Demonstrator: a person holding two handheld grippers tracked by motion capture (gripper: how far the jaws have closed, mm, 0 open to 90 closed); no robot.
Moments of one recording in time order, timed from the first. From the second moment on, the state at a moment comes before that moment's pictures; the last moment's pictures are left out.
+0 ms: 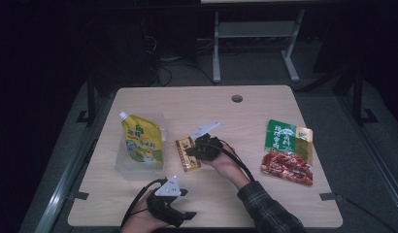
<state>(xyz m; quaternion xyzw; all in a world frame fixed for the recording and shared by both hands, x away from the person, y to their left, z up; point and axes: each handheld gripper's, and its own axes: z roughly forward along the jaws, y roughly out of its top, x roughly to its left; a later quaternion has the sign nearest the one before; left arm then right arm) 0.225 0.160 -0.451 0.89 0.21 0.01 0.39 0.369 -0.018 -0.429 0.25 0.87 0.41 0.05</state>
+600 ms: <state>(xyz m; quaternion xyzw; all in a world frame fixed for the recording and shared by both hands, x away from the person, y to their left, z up) 0.227 0.163 -0.450 0.89 0.21 0.01 0.40 0.449 0.042 -0.443 0.30 0.88 0.36 0.07</state>
